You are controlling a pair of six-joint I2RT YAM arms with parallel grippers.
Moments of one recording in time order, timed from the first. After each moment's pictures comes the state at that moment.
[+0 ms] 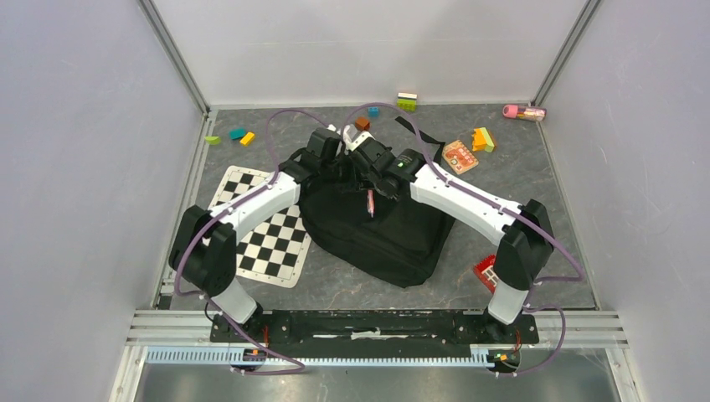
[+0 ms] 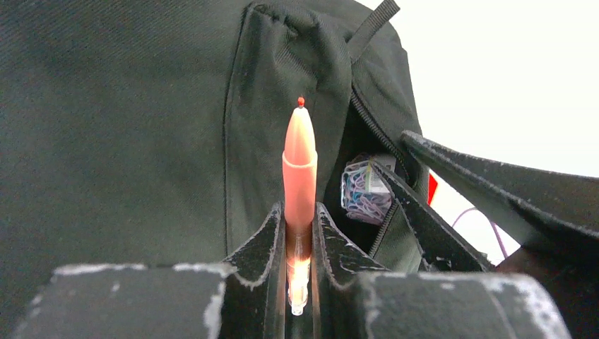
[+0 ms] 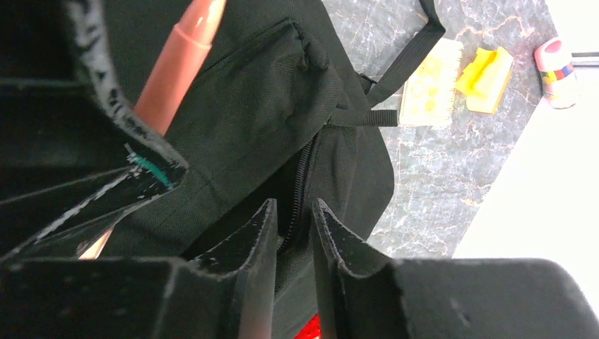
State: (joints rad) left arm -0.57 1.61 1.20 -0.24 0.37 -0.67; right arm 0.85 1.76 1.60 -0.88 0.58 -0.03
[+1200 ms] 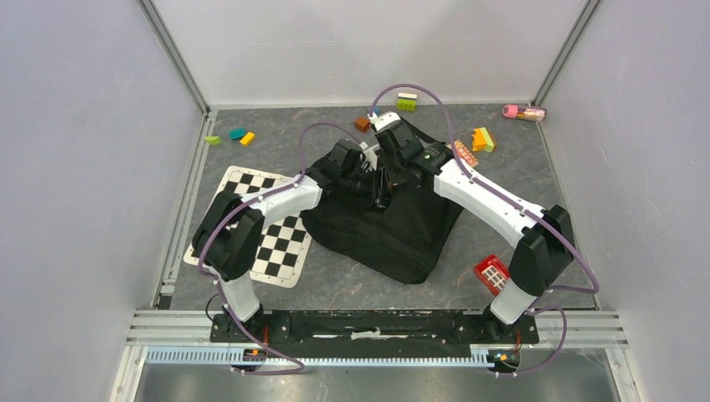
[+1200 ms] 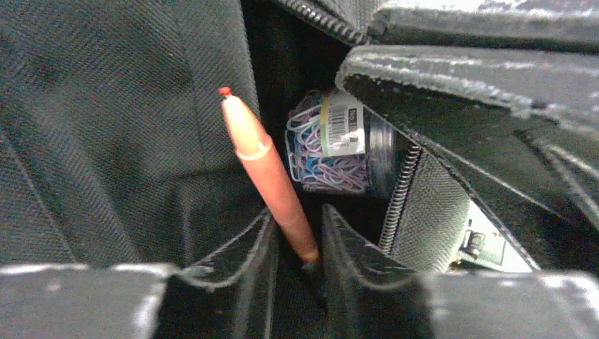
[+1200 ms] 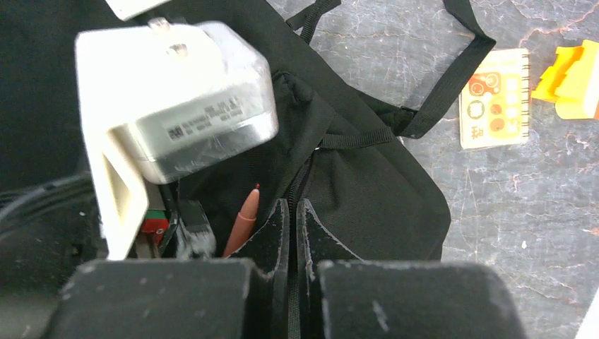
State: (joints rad) left arm -0.65 1.79 1.20 -0.09 0.66 -0.66; right arm 0.71 1.67 1.51 -0.68 0.38 0.11
